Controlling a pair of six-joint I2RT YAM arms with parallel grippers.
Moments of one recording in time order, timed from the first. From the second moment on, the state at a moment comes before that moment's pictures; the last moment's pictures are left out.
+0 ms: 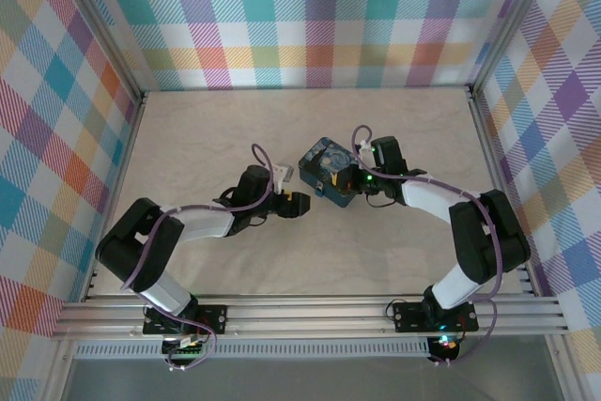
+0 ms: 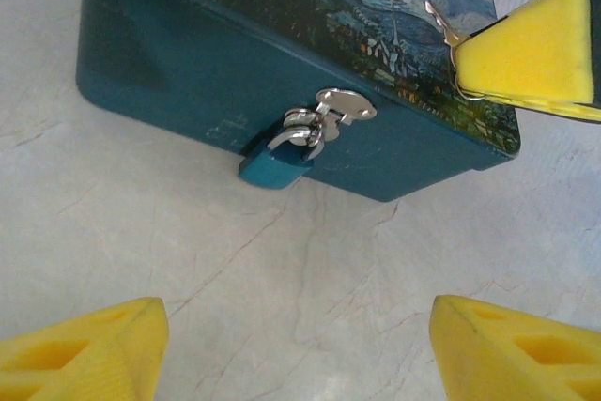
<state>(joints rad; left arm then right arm) -0.60 1.60 0.67 0.32 0.33 -0.42 0.39 1.59 0.85 -0.04 -0.56 0.57</state>
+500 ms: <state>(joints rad) -0.61 1.75 0.74 0.39 0.41 -0.39 0.39 1.76 1.02 0.05 -0.63 0.60</state>
